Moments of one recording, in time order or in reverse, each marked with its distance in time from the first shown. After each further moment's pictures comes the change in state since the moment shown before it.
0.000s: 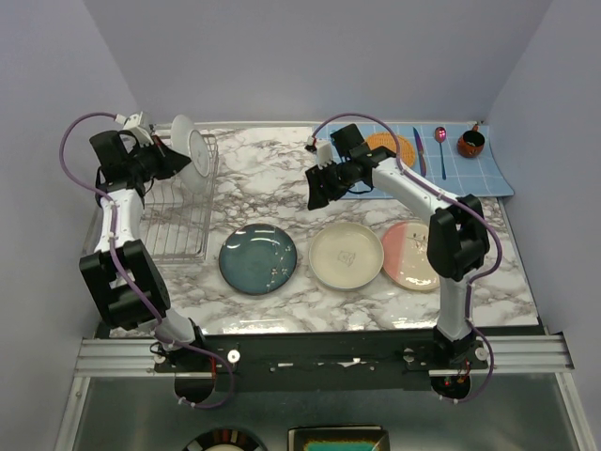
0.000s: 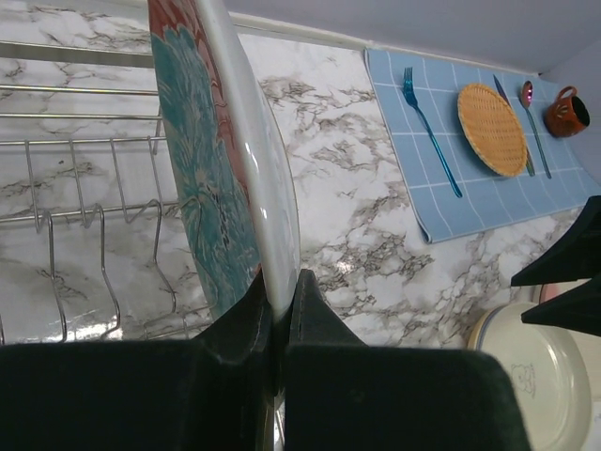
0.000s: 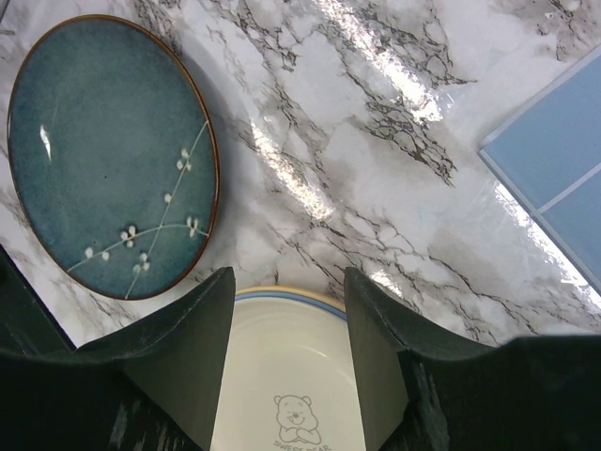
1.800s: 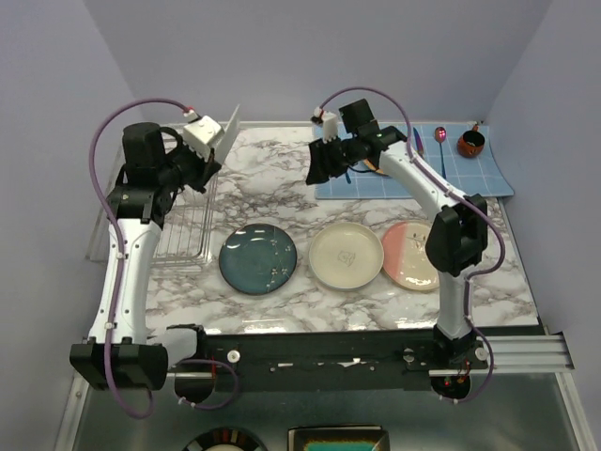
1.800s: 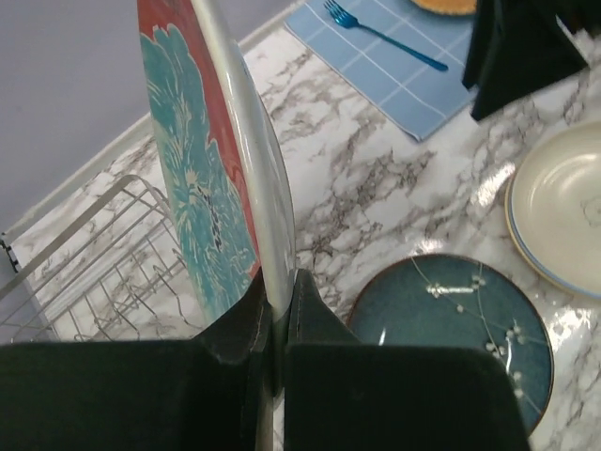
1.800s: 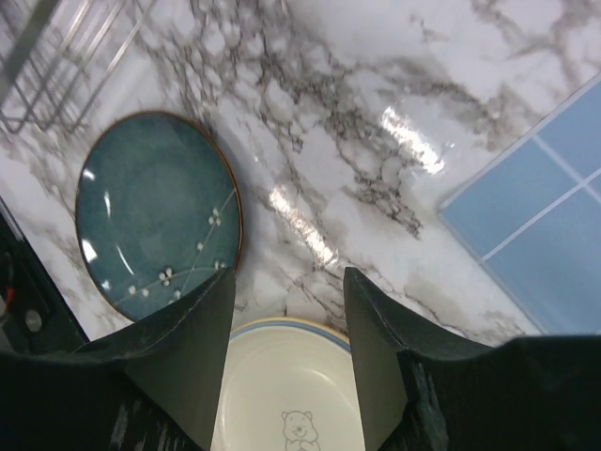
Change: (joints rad) left arm -0.296 -0.359 0.150 -0.485 -0.185 0.589; right arm -0.025 0.032 0.177 -0.058 -0.038 0.024
